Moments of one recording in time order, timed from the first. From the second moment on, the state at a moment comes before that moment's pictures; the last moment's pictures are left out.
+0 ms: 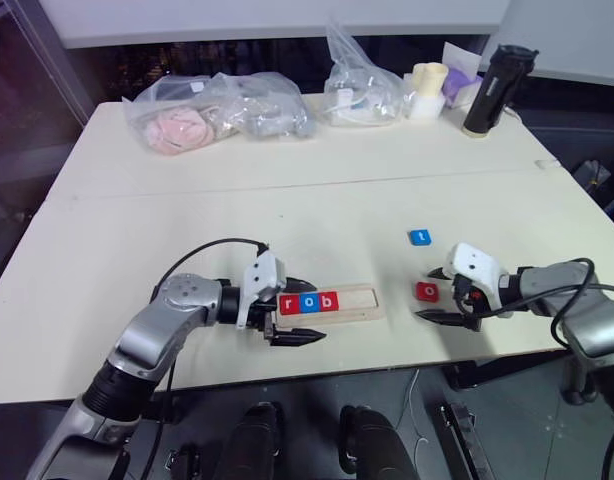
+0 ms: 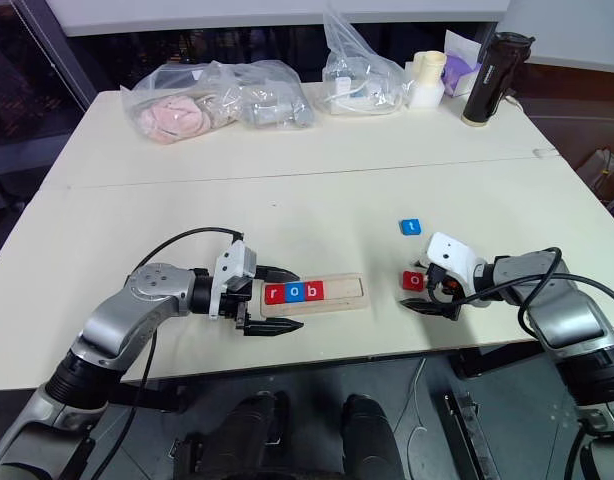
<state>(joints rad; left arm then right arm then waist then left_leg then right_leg) -0.37 0.55 -0.26 -0.23 -0.38 0.49 -1.09 -0.31 -0.96 0.11 -0.01 0.20 0.44 1.08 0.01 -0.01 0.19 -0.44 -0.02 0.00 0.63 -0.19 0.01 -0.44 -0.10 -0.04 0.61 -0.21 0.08</state>
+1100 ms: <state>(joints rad) -0.30 0.57 -0.24 -0.33 -0.39 0.58 -0.97 -0.52 -0.76 0.33 -0.16 0.13 0.52 1.12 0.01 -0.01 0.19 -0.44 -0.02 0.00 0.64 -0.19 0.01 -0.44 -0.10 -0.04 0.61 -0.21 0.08</state>
